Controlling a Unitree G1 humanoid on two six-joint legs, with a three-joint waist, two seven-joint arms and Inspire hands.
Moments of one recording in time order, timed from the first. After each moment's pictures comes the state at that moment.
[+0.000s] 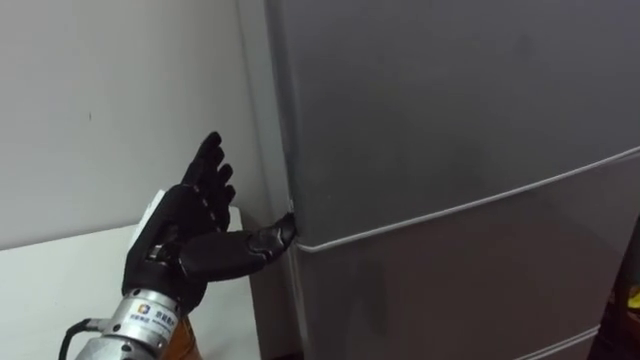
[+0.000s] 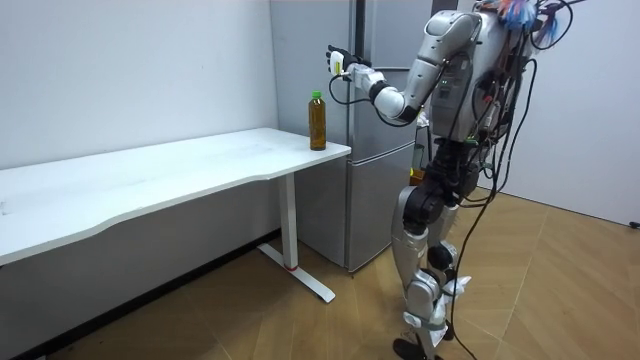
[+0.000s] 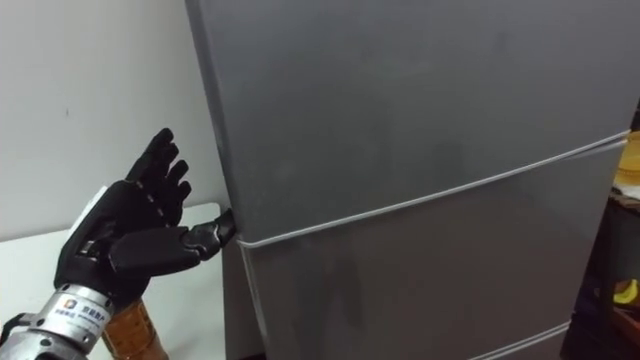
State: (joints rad) left arm -0.21 0.23 0.02 -0.25 -0.49 0.21 -0.02; right arm 0.03 -0.22 -0.10 1.21 0.24 0.08 0.12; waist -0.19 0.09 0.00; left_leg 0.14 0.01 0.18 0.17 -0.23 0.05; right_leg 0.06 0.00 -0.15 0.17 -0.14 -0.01
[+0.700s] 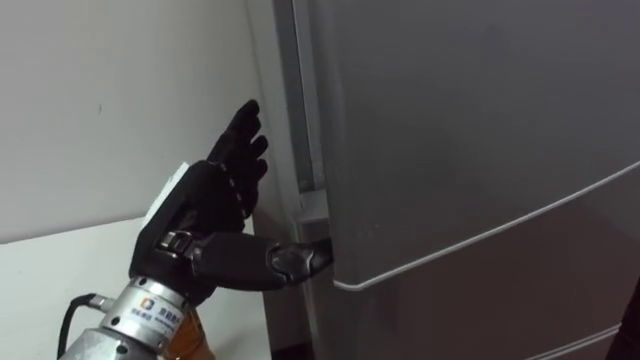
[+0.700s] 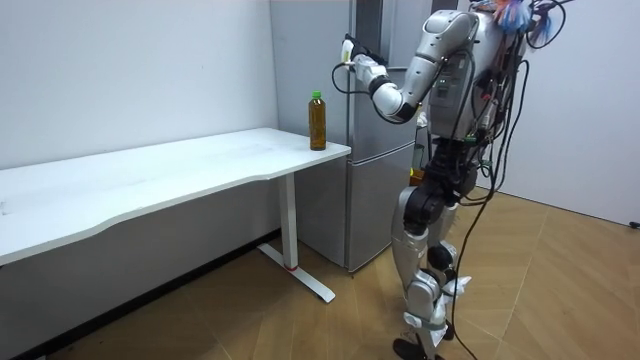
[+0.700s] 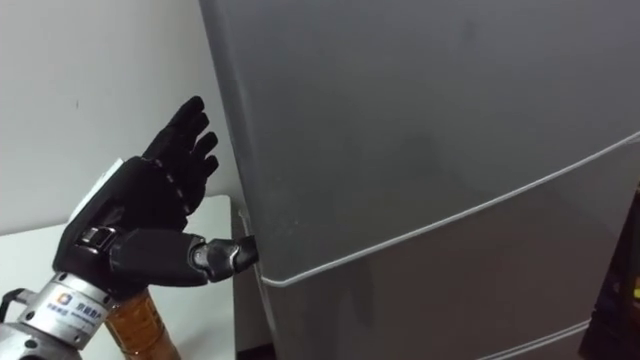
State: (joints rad) left arm -0.21 0.27 -0.01 -0.41 -0.48 0.24 -0.14; right arm 0.02 -0.23 -0.06 1.21 0.27 0.08 0.13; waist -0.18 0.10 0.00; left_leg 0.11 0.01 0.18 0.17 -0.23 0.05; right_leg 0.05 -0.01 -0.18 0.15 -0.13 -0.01
